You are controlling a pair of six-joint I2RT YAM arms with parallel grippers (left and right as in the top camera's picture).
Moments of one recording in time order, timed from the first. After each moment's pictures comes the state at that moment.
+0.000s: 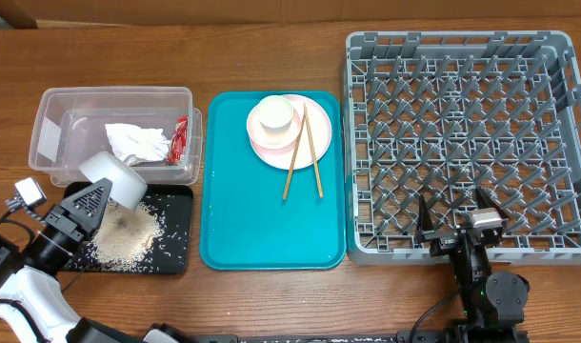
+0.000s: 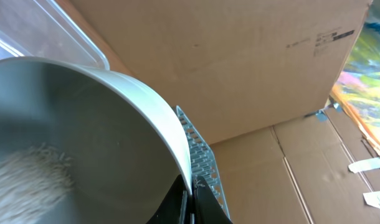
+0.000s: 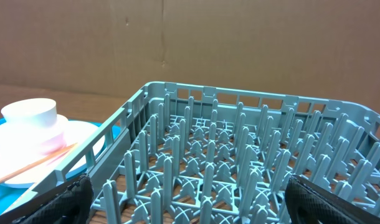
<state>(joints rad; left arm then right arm) 1.00 1.30 0.76 -0.62 1.53 -0.02 0.03 0.01 0.02 -0.03 -0.10 -0.06</state>
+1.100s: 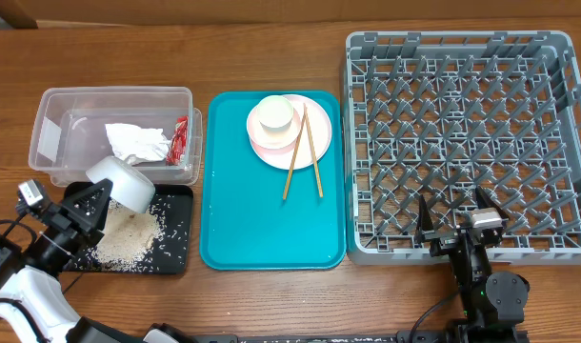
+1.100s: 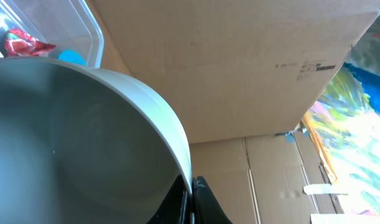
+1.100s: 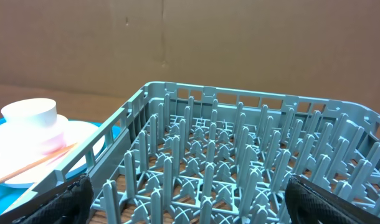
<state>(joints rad) 0.98 1.30 0.75 -0.64 1.55 -0.23 0.03 0.01 0.02 -0.03 -0.10 -0.06</state>
